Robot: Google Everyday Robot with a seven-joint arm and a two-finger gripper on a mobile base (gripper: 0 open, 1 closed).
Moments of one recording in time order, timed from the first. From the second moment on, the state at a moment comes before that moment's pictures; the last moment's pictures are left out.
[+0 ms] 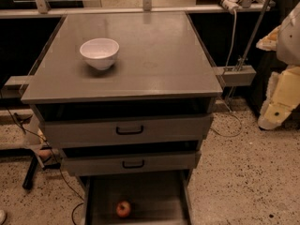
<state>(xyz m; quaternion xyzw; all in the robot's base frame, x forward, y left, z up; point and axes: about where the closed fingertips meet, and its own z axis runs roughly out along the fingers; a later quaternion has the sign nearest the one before) 0.438 -0.216 0.977 -0.60 0.78 -0.04 0.16</state>
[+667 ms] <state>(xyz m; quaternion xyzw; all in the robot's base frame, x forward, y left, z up) 0.423 -0.207 0.943 -0.60 0.78 -0.03 0.17</state>
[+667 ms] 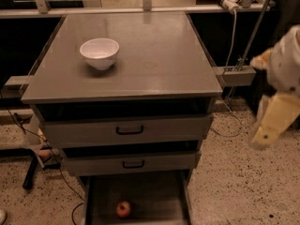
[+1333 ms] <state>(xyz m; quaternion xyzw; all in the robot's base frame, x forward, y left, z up) 0.389 -0.200 0.781 -0.58 0.80 0.04 0.13</state>
